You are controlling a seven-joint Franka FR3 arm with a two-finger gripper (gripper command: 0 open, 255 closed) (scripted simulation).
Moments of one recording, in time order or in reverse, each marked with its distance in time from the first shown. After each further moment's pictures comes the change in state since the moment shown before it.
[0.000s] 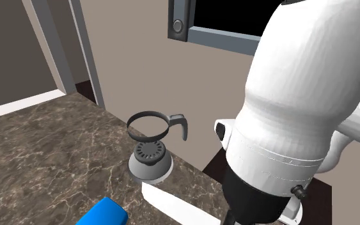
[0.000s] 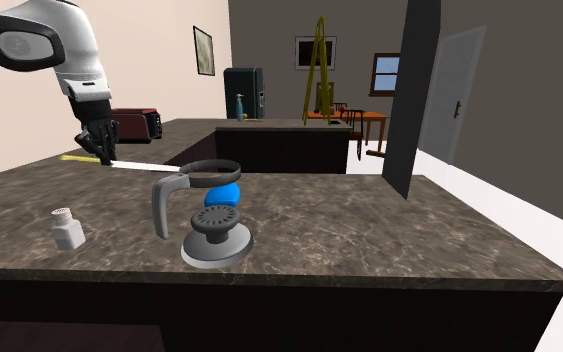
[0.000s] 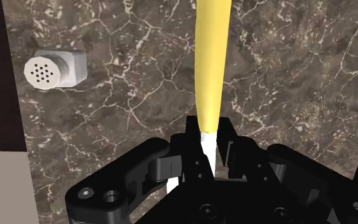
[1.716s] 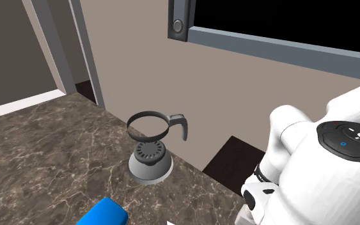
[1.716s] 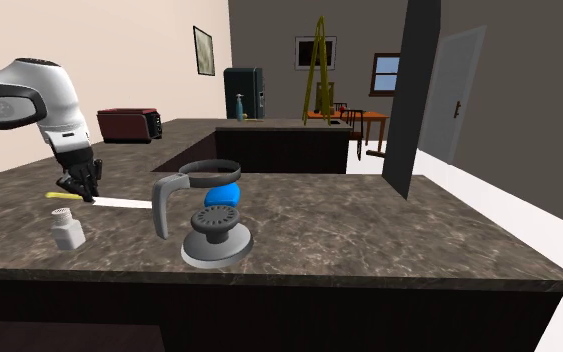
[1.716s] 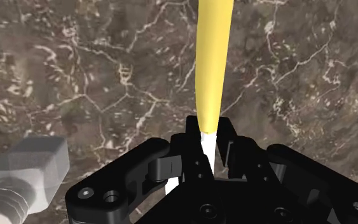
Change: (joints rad) arm 0.108 -0.031 0.239 -0.210 0.229 0.228 0.056
